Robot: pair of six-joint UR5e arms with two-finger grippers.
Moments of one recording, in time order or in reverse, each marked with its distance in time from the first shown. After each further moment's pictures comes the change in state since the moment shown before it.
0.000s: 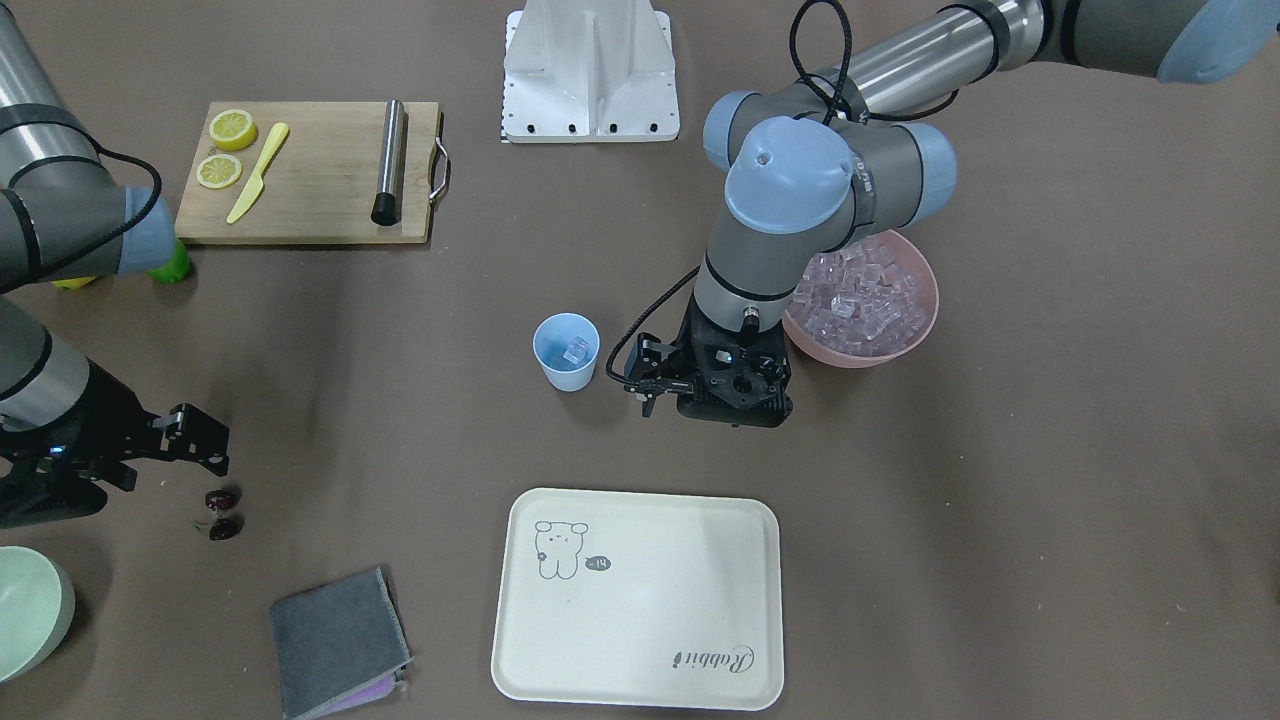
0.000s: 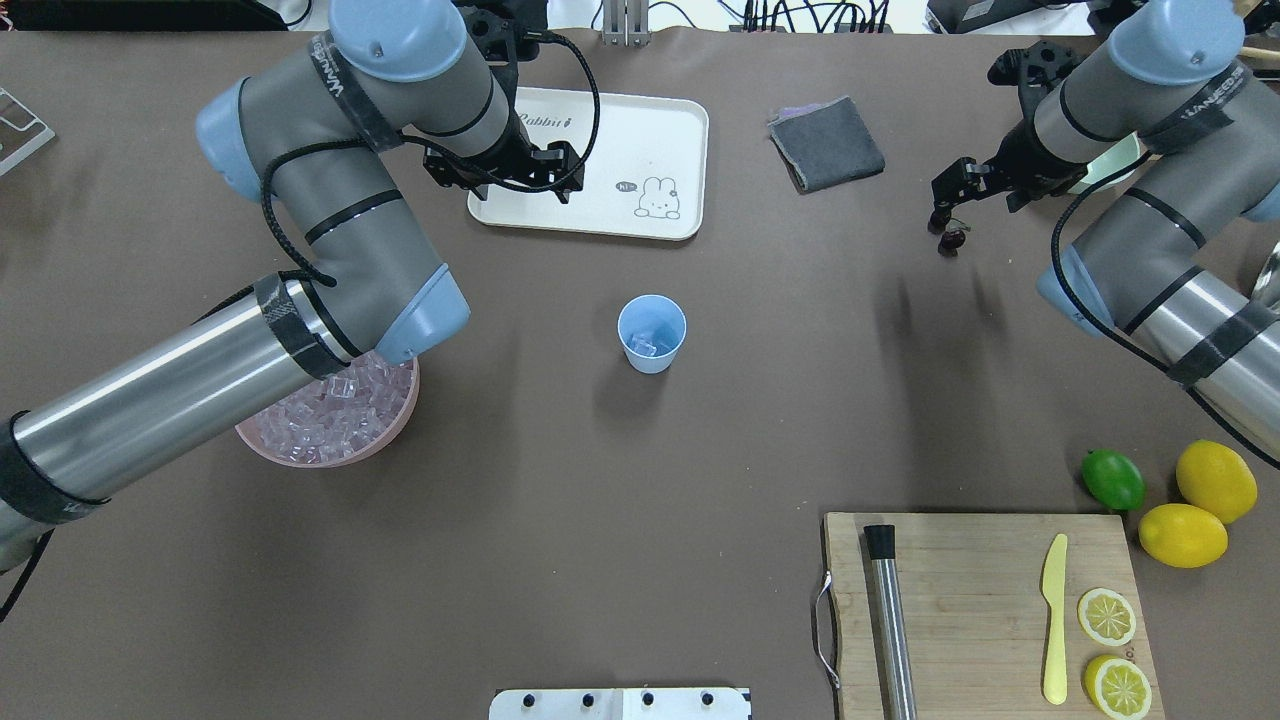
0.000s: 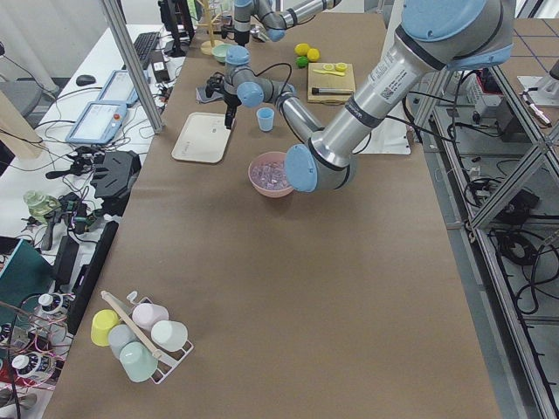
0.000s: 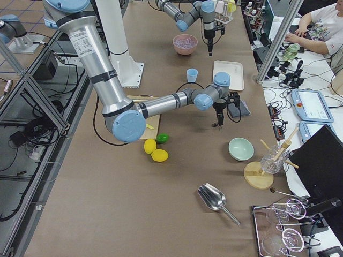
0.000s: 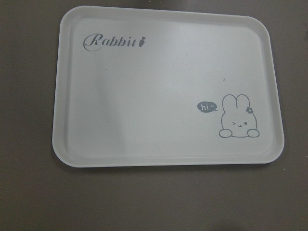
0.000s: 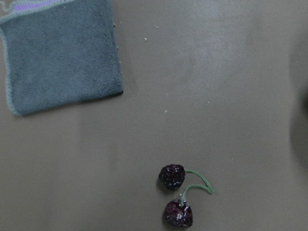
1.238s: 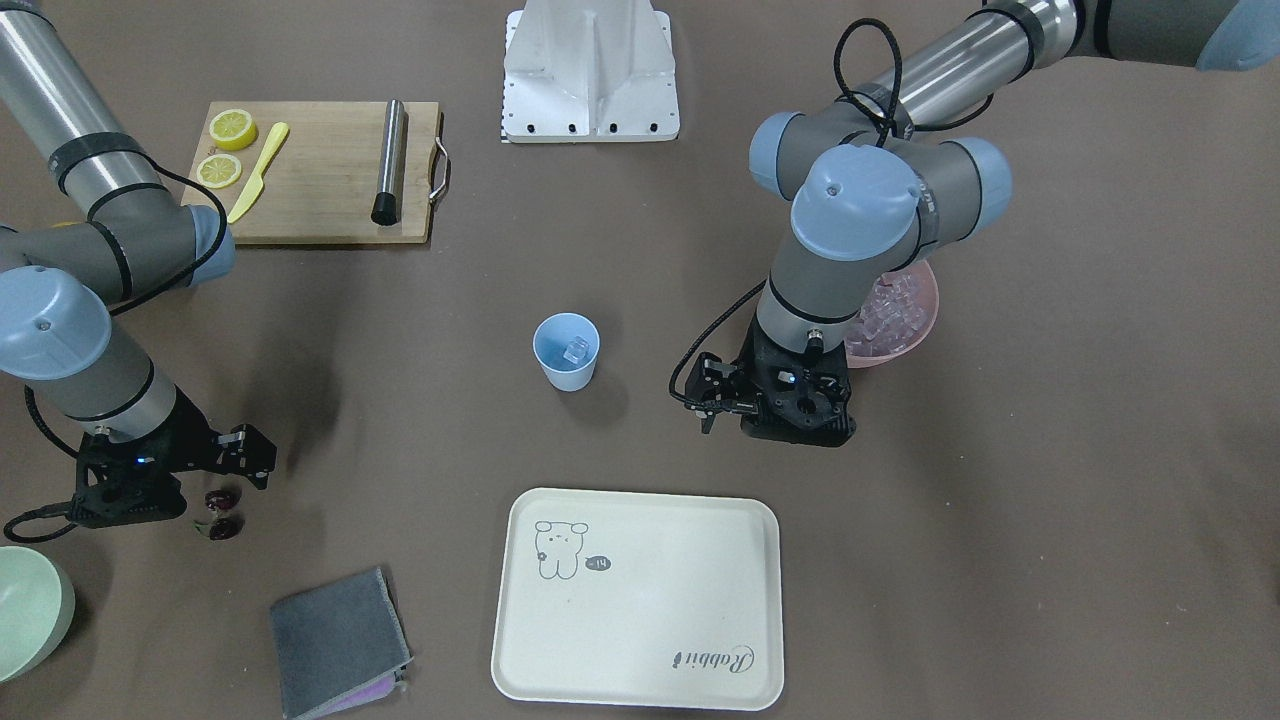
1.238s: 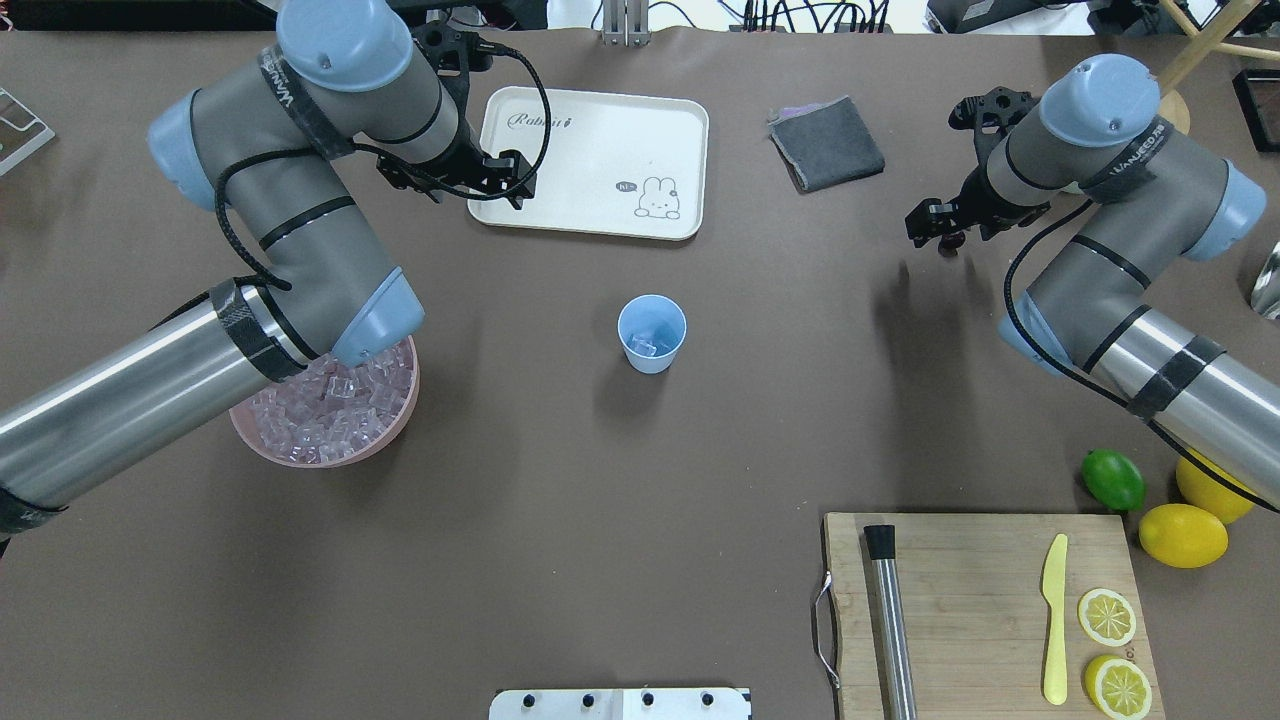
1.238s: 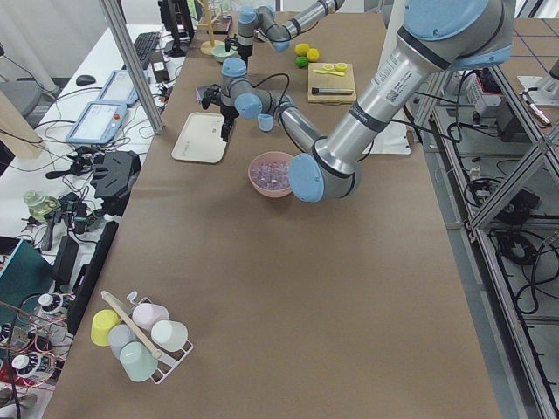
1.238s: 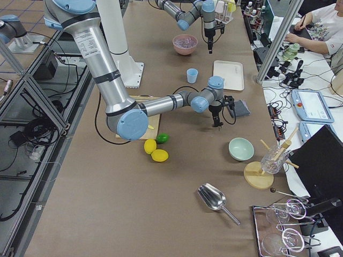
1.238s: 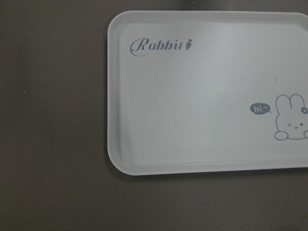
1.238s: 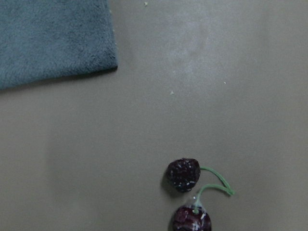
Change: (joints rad) left arm -0.020 0.074 -0.023 -0.015 -0.002 0.053; right arm -0.078 0.012 -0.042 0.021 -0.109 0.033
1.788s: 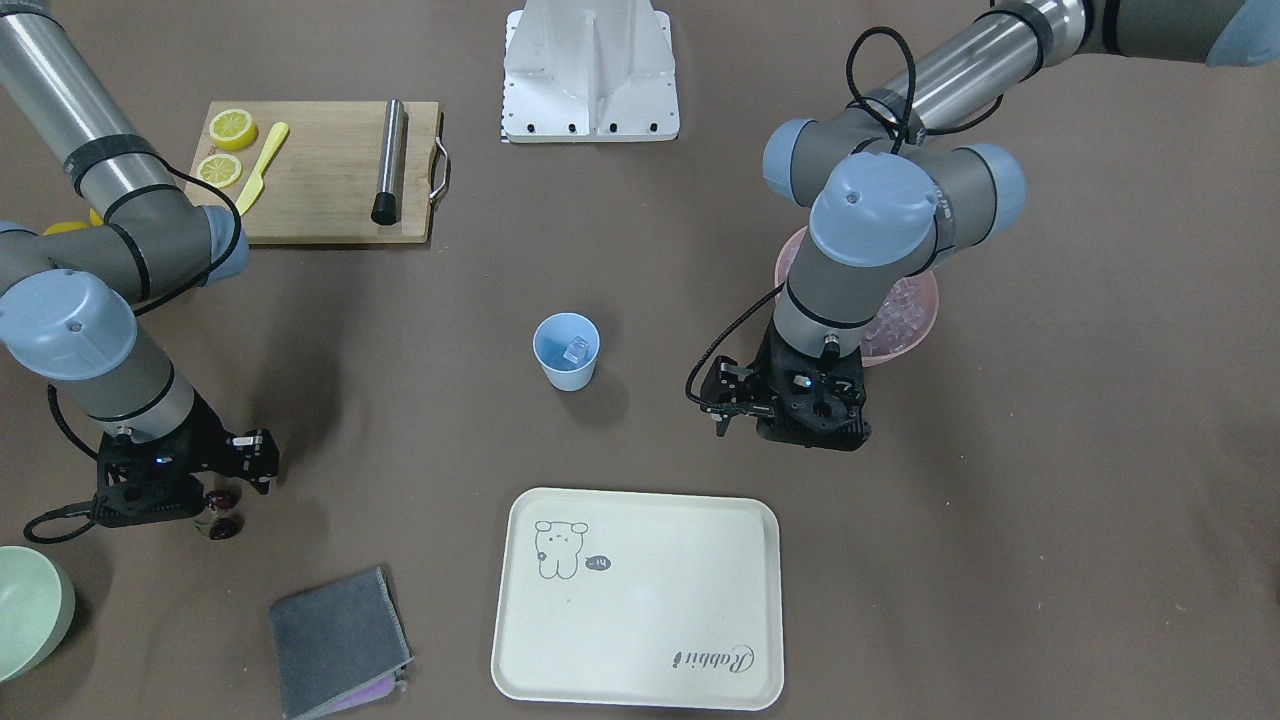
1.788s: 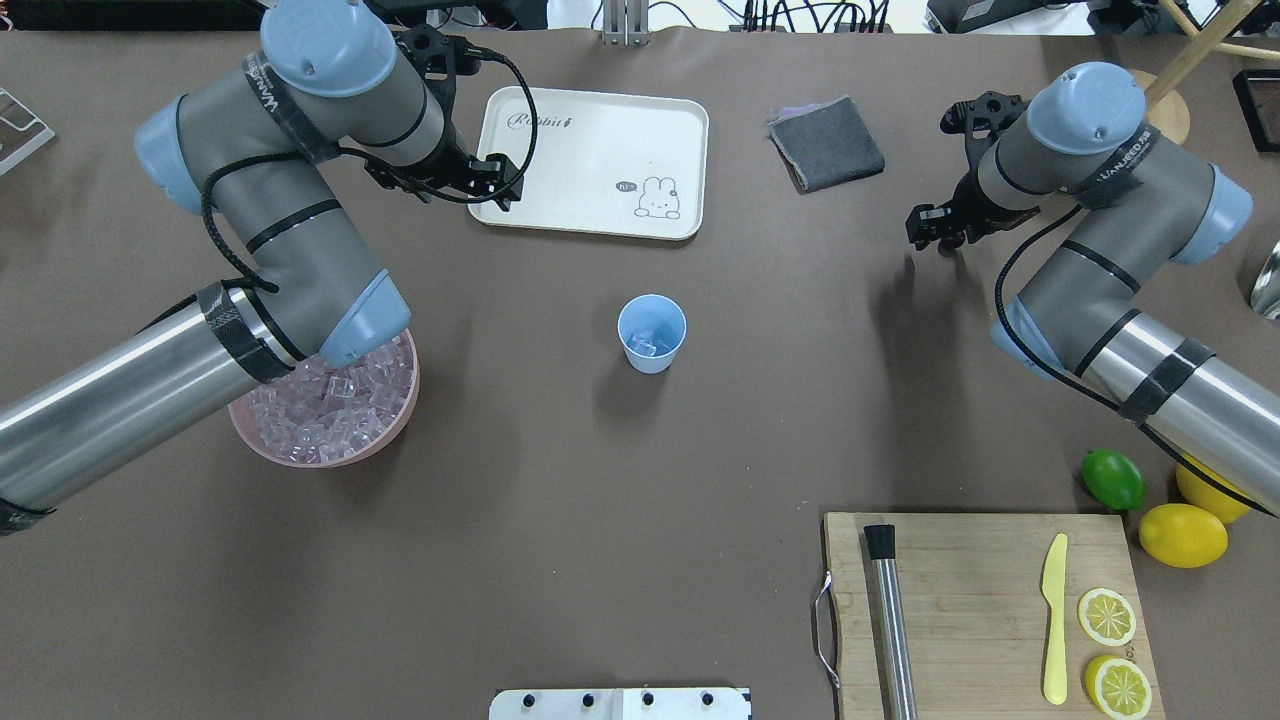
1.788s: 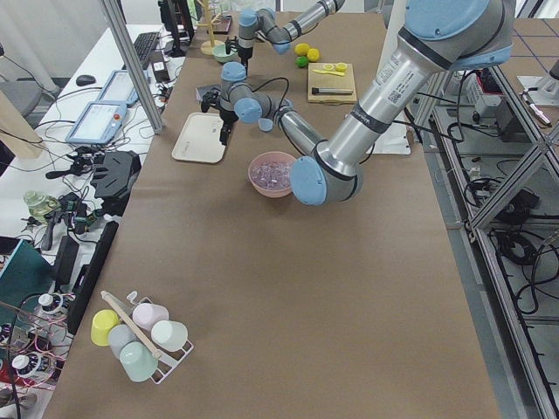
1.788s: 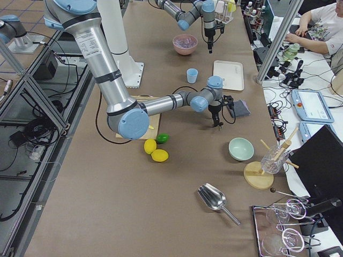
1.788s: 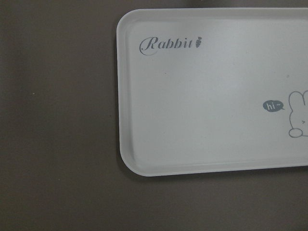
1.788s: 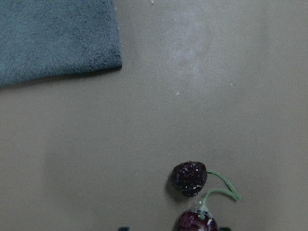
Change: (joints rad) left arm -0.006 0.021 0.000 -0.021 0.001 0.024; right arm -0.013 0.006 -0.006 0.001 -0.028 -0.009
